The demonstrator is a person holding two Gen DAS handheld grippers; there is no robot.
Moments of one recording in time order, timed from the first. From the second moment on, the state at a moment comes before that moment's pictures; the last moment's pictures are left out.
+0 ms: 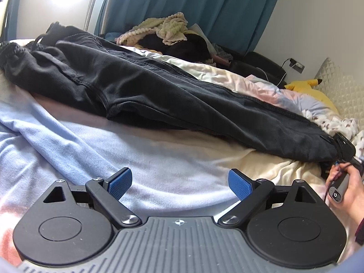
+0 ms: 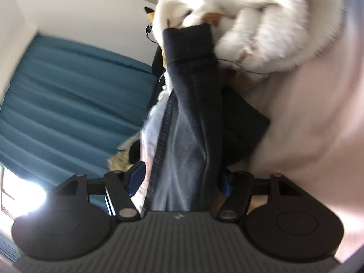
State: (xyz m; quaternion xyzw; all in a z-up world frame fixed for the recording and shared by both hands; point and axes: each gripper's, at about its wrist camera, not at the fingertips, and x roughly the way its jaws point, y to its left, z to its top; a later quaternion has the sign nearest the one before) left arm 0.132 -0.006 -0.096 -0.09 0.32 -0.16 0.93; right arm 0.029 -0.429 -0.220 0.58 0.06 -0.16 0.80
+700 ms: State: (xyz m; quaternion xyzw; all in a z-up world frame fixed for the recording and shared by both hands) left arm 0.107 -0.036 -0.057 -0.03 0.22 -0.18 0.96; right arm -0.039 -0.443 -0.095 0.49 0.01 -0.20 0.85
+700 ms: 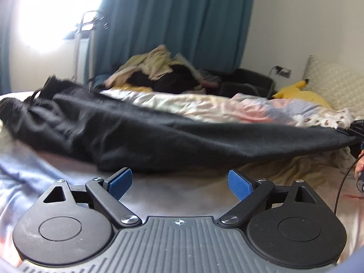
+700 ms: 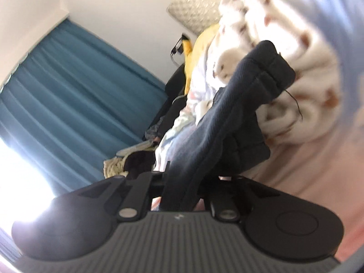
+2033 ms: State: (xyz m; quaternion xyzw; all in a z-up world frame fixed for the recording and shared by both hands) left arm 0.121 -0.008 -0.009 0.02 0.21 -0.22 0.95; right arm -0.116 -0.281 -0.009 0.35 -0.03 -0.21 0.91
